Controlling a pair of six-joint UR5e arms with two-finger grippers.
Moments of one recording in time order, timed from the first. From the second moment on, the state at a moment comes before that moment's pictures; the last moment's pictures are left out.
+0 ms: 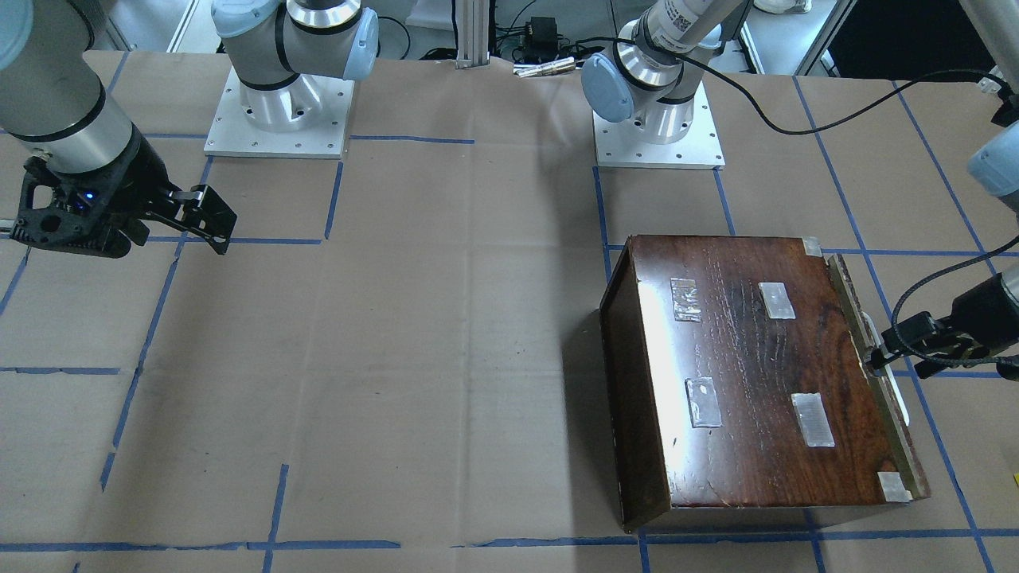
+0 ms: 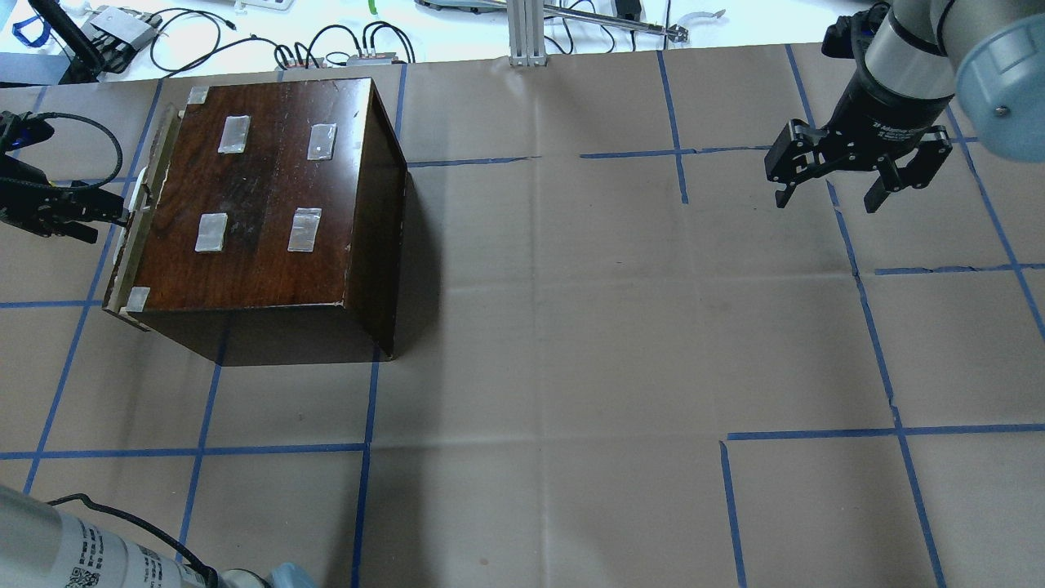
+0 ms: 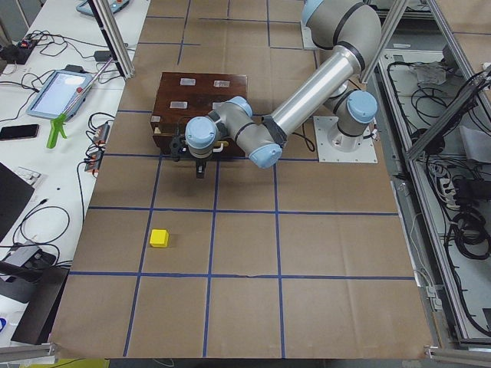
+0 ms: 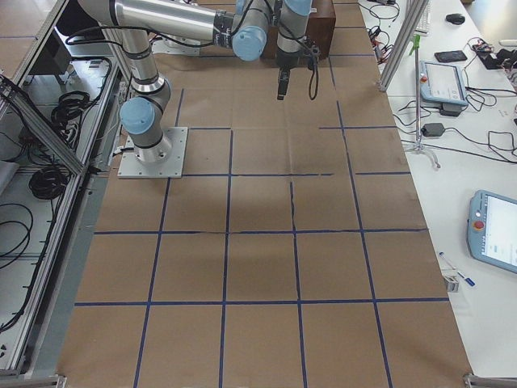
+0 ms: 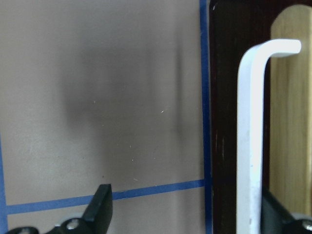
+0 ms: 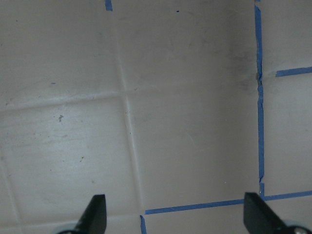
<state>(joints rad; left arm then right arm) -0.88 -1.98 -1.59 -1.24 1.26 0.71 1.43 -1.52 1.65 -1.63 -1.57 -0.03</state>
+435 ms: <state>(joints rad) -0.86 -2.01 -1.53 -1.25 1.26 0.72 1.43 -1.52 1.65 -1.63 -1.57 -0.03</state>
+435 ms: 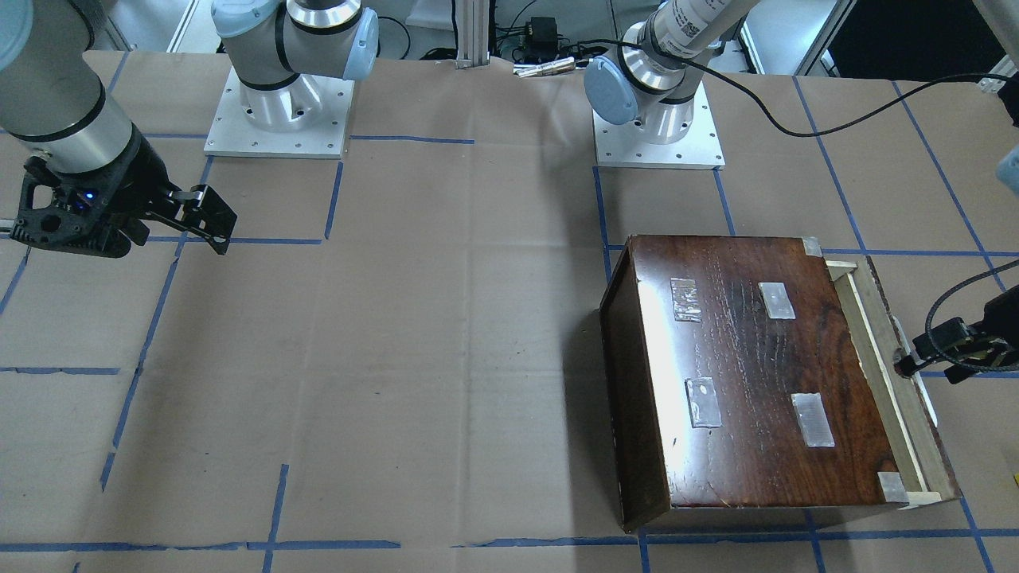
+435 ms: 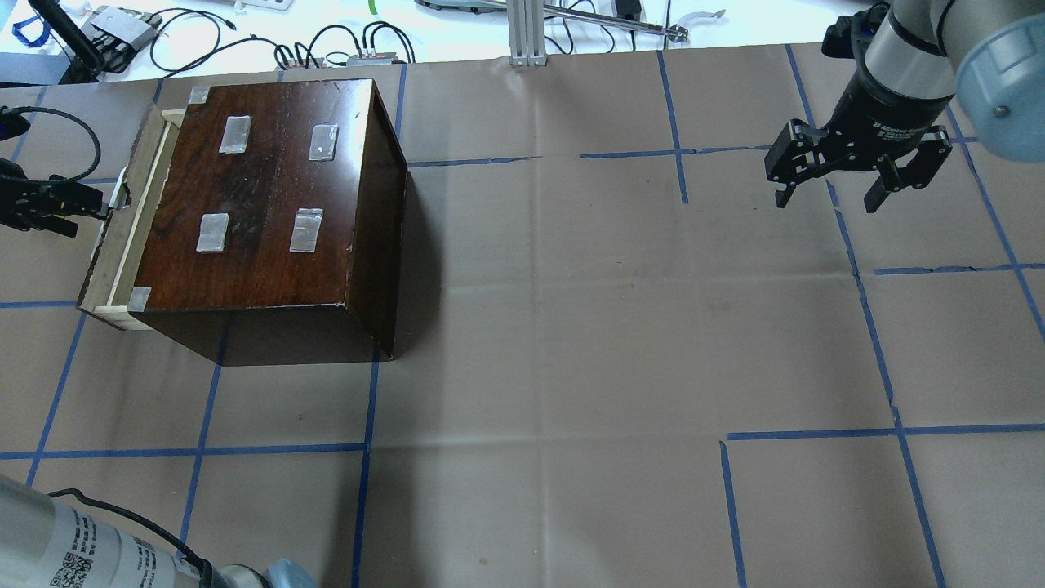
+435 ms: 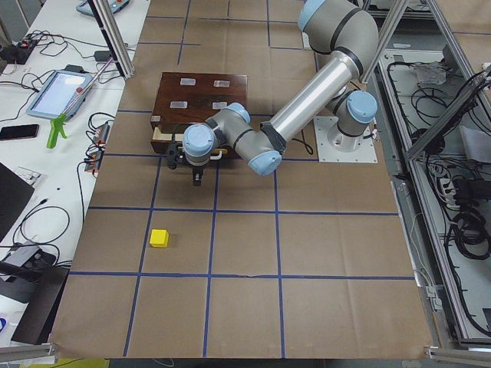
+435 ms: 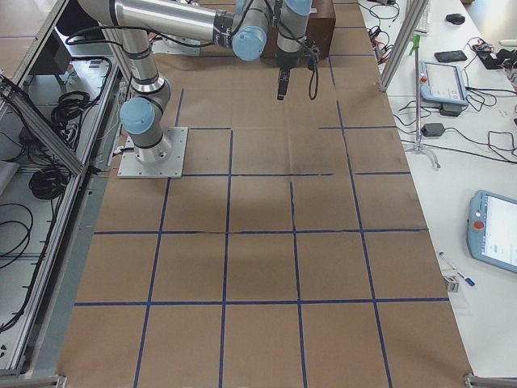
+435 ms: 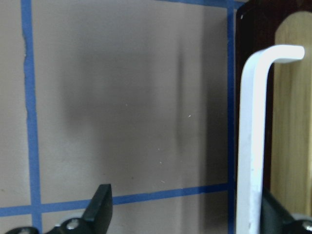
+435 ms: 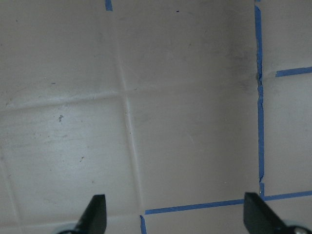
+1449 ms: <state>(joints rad) -0.81 -2.04 -1.46 -1.25 1.31 0.72 1.43 -1.52 1.65 -1.63 -1.57 -0.03</state>
